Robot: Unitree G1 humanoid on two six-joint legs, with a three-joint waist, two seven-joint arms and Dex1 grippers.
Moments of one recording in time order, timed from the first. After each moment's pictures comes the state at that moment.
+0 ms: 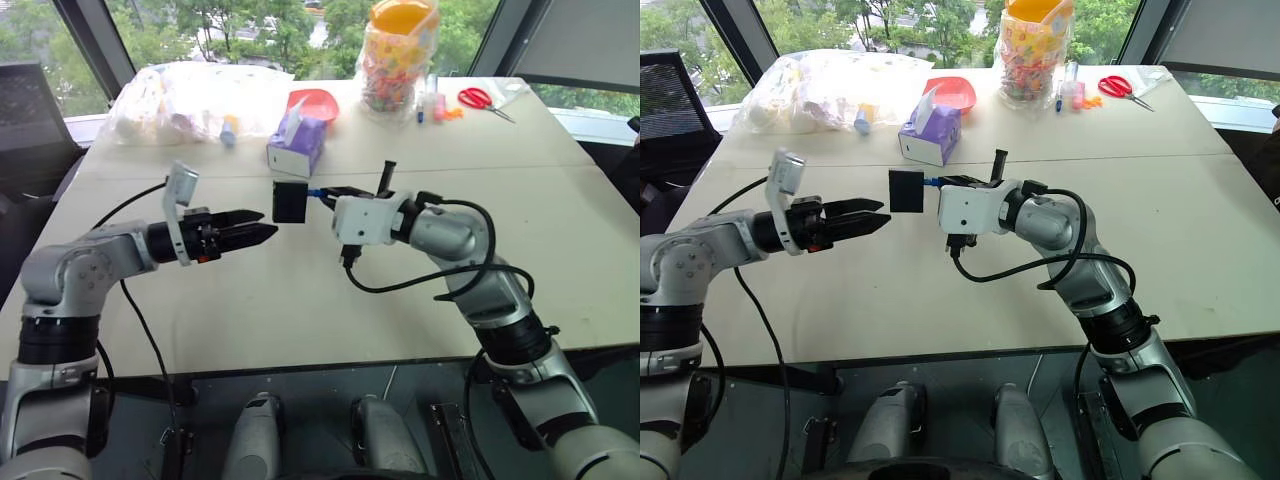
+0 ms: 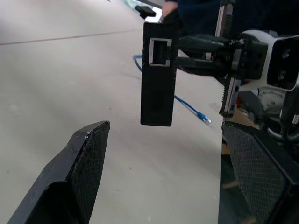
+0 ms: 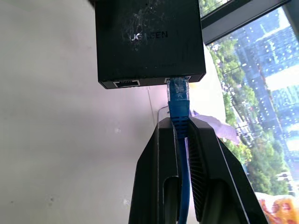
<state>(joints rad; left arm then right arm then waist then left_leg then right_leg) -0.57 0.71 0.10 0.00 -0.89 0.99 -0.95 -0.64 -0.45 0.28 -0.23 -0.39 0.09 0.76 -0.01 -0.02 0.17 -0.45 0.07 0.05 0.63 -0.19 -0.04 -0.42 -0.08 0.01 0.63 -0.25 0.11</state>
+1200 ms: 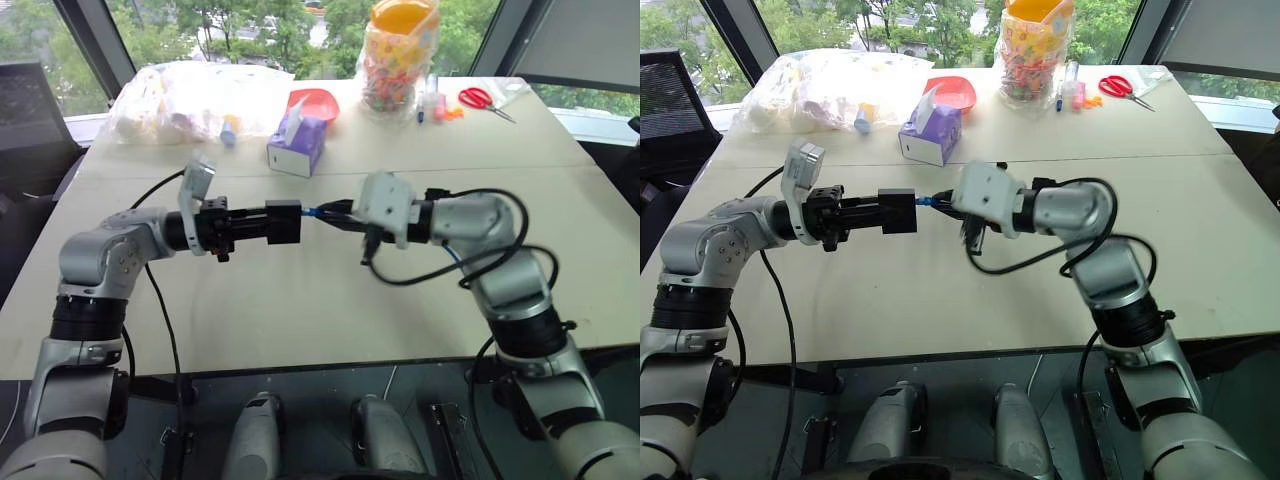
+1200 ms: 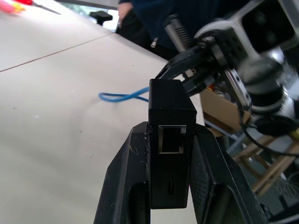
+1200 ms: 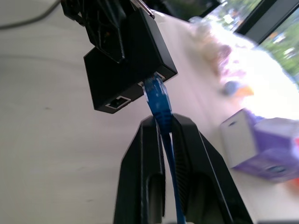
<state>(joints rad) -0.62 0.67 0.02 0.10 -0.70 0.77 -1.22 -0.72 -0.50 0.09 -0.22 0.25 0.65 1.09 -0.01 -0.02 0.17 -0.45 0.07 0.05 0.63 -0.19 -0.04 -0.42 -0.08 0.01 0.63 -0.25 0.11</state>
